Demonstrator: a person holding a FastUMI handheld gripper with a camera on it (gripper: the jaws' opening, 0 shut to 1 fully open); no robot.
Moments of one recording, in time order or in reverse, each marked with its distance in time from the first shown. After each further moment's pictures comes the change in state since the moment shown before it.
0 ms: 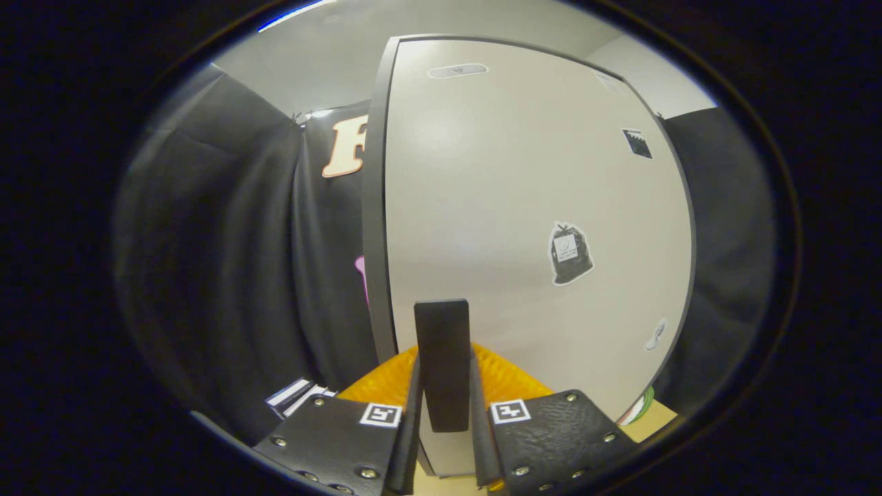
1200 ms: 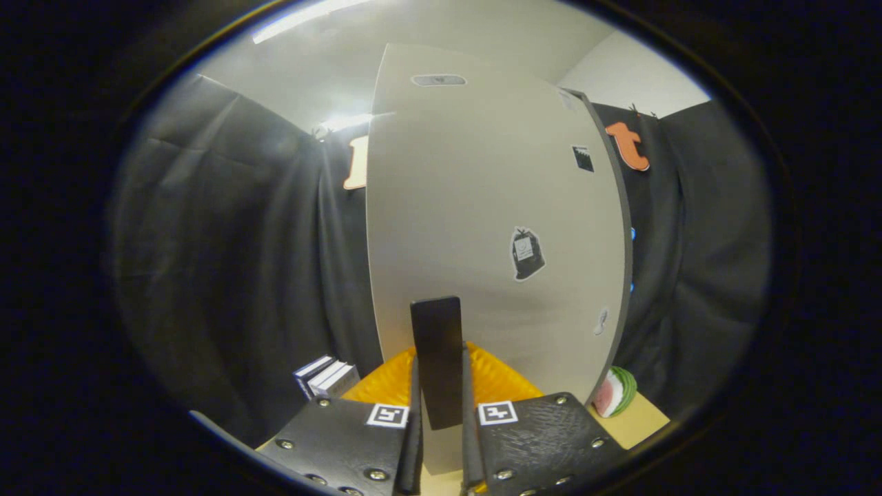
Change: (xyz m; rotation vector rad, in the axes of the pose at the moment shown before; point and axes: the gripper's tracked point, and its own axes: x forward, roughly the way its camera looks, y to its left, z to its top) arm -0.126 -0.052 0.006 -0.005 -0.004 0.097
